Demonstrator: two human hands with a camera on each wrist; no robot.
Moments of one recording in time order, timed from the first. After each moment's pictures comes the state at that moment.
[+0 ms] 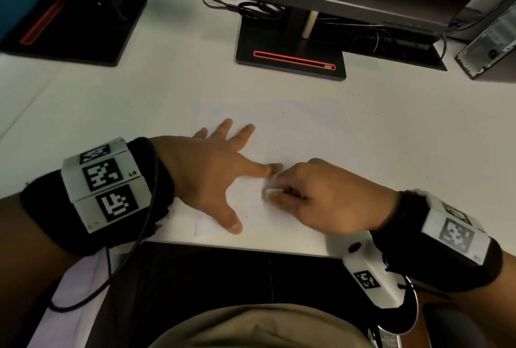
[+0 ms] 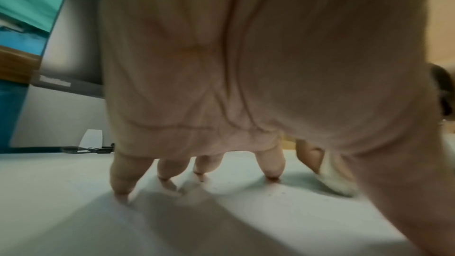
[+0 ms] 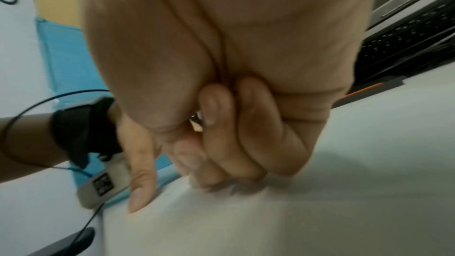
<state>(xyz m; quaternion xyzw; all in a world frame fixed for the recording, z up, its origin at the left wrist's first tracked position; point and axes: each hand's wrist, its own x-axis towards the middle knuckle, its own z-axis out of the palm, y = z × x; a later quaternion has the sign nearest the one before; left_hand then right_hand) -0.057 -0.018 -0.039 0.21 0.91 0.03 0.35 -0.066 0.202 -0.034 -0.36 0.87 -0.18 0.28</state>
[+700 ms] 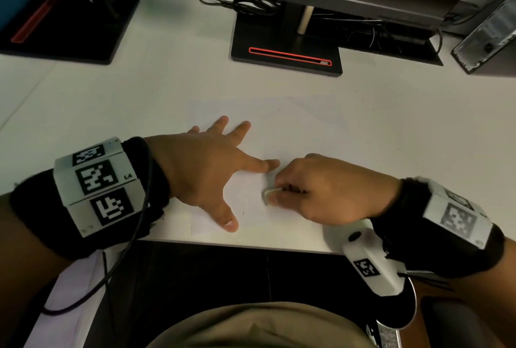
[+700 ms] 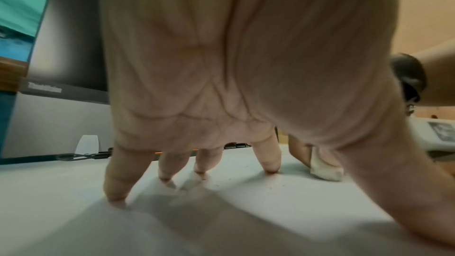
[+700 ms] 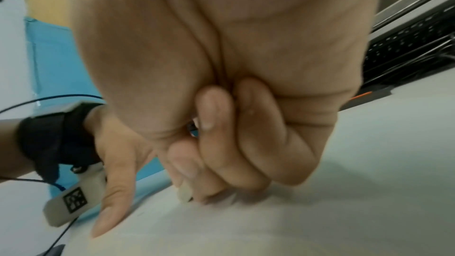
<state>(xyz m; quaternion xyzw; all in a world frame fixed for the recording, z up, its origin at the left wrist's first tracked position) -0.058 -0.016 -0.038 0.21 0.92 0.02 0.33 -0.072 0.204 -0.032 -0.37 0.87 -0.15 0.30</state>
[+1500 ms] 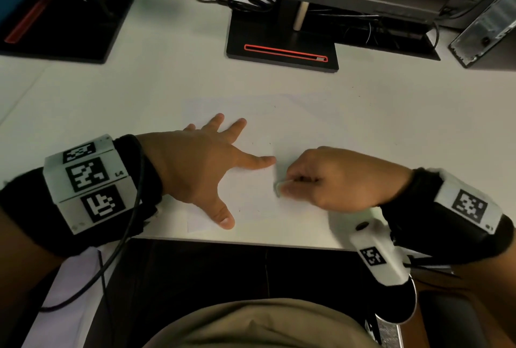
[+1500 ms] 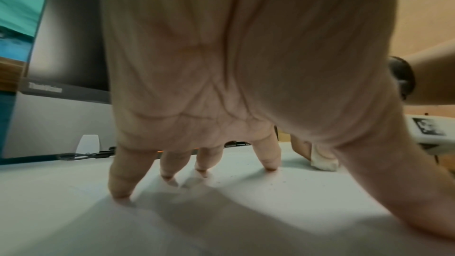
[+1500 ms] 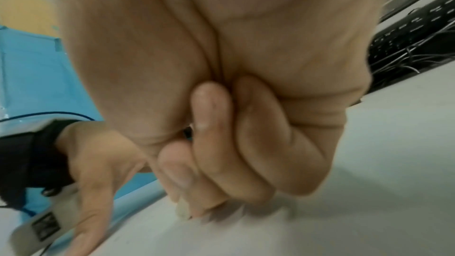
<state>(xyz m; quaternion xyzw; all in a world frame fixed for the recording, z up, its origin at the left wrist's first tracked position) -0.057 -0.018 -0.038 0.21 0.92 0.03 0.33 -0.081 0.221 -0.030 -0.34 0.88 -0.12 0.31</state>
